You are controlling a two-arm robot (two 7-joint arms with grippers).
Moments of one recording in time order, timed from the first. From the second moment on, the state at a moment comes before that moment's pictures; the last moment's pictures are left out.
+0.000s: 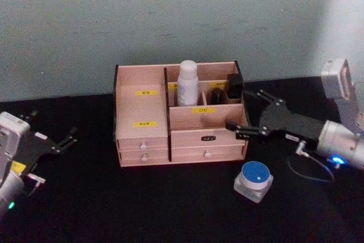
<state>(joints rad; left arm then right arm) -0.20 0.60 0.45 -1.41 -0.25 -0.12 0.03 0.32 0.61 -0.37 -1.40 0.51 -0.07 0.71</state>
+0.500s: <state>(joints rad) -0.20 0.60 0.45 -1.41 -0.25 -0.12 0.03 0.20 0.72 -0.35 -1.49 0.57 -0.02 0.70</state>
